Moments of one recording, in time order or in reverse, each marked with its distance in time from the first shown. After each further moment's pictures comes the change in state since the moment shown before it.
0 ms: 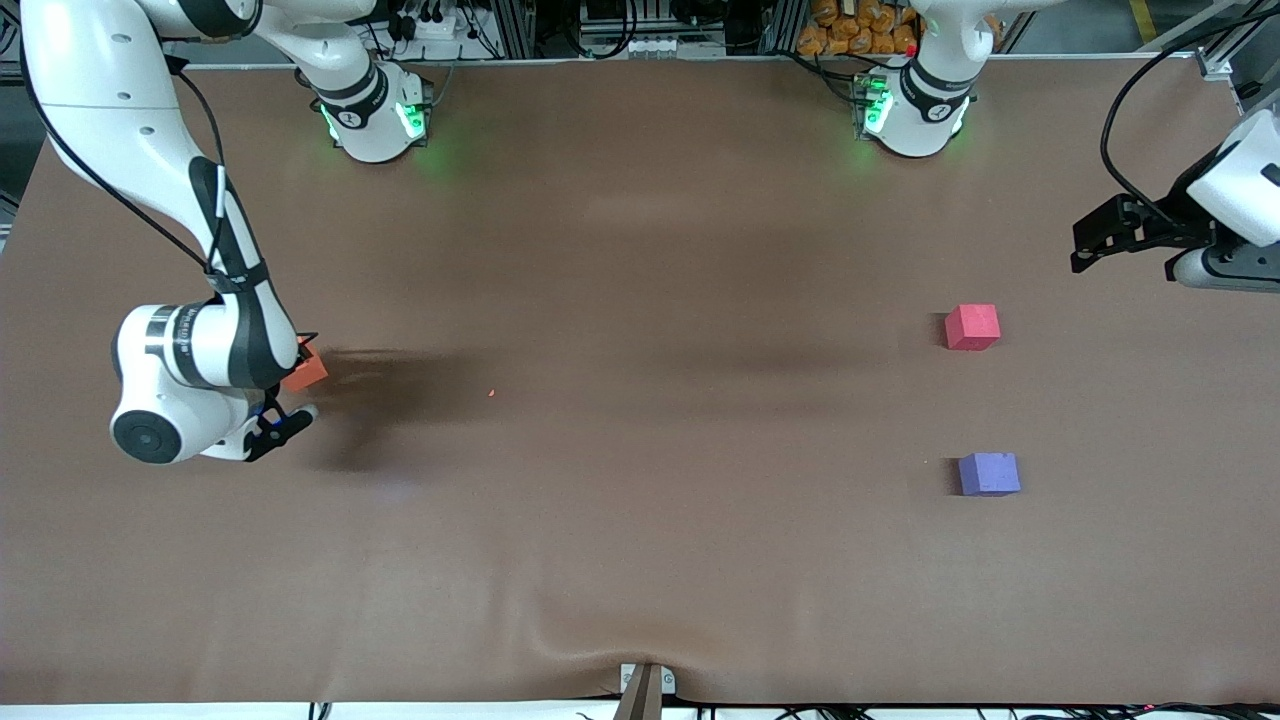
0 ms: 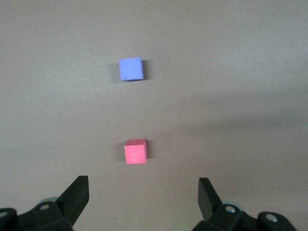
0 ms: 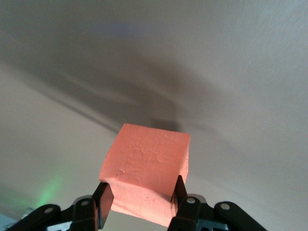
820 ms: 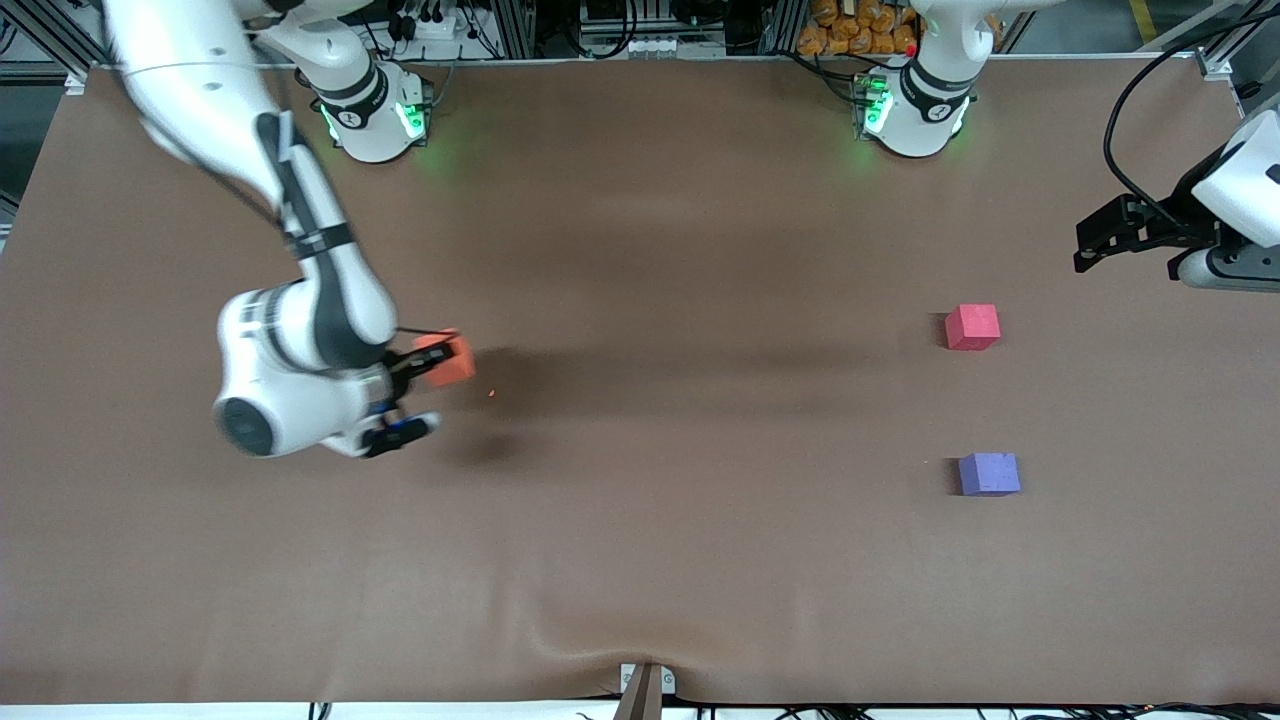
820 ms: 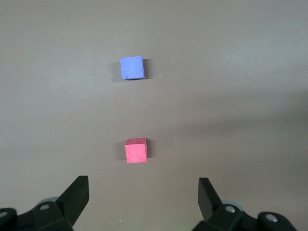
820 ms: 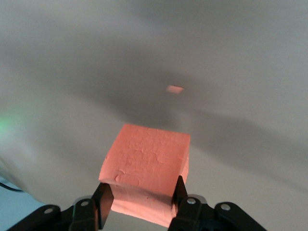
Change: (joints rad) left arm 0.001 0.000 -0.001 0.000 0.000 -0.002 0.000; right arm 0.307 -0.016 0.012 0.066 0.498 0.002 0.393
